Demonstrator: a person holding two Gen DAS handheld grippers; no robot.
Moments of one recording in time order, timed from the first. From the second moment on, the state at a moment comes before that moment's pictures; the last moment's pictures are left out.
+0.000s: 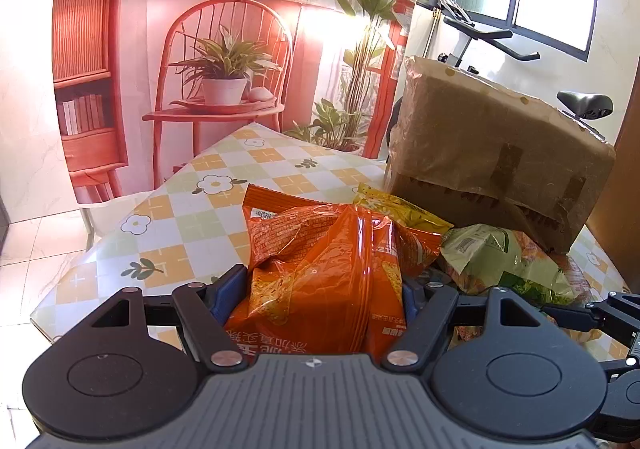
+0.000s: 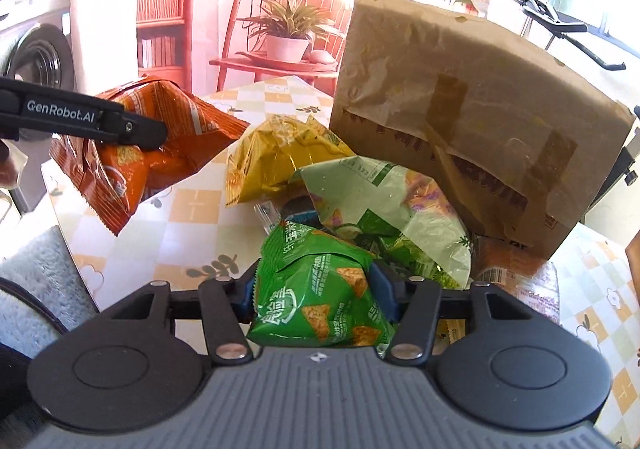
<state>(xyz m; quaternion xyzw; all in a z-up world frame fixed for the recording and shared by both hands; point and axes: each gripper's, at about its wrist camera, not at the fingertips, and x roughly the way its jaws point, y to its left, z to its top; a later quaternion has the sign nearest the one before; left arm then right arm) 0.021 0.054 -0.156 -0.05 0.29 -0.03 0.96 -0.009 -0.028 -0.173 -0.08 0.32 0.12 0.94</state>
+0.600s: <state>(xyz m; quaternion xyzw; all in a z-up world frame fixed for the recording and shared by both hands) 0.021 0.054 -0.162 -0.04 0.30 -0.04 0.95 -0.002 -0.070 -0.192 0.07 0.35 0.11 0.93</state>
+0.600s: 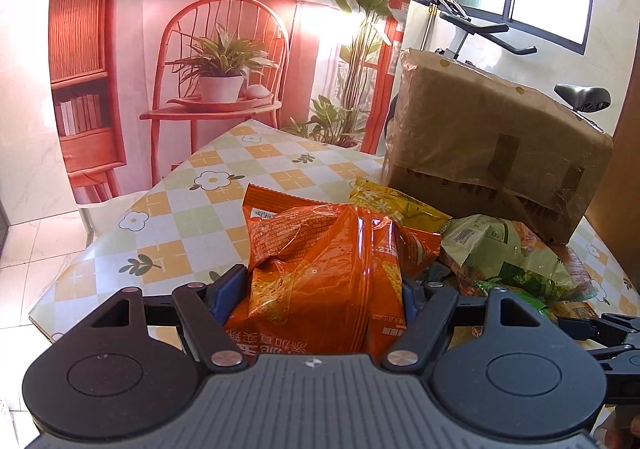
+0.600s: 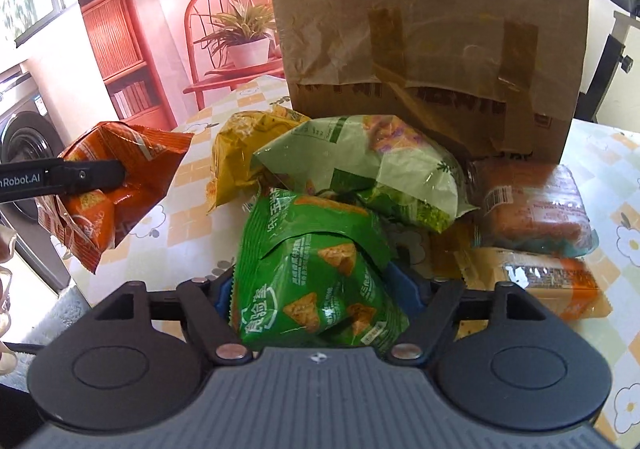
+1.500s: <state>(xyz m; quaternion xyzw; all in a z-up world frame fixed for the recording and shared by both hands) 0.016 0.062 -0.113 -0.04 0.24 -0.04 0.97 -0.008 -0.063 -0.127 0.07 0.29 0.18 0.94</state>
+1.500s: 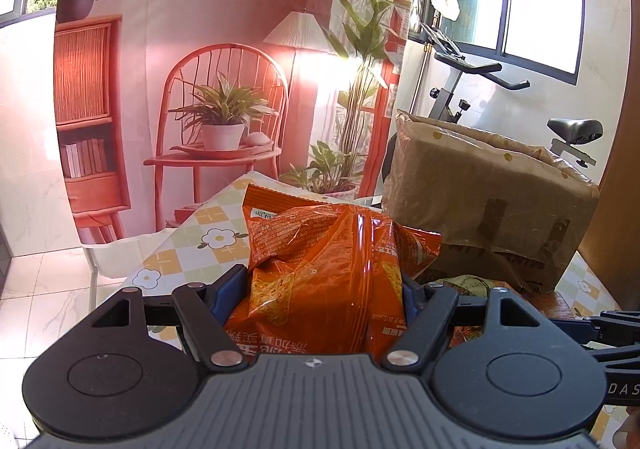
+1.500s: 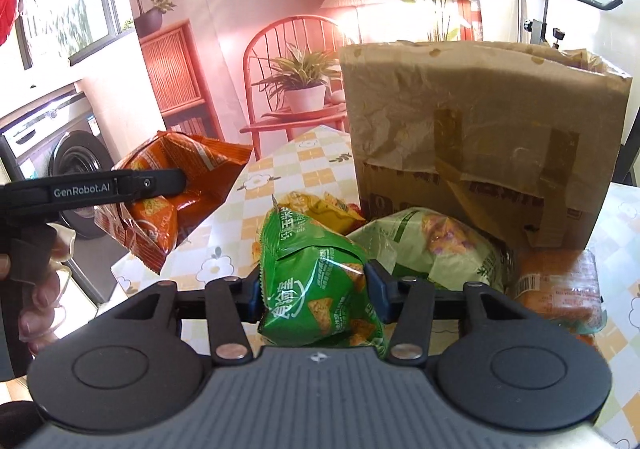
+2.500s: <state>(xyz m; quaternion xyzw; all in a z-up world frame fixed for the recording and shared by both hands) 0.082 0.000 -0.020 -0.01 0.13 -0.10 0.99 0.041 -0.149 0.027 0.10 0.08 0.15 0.98</state>
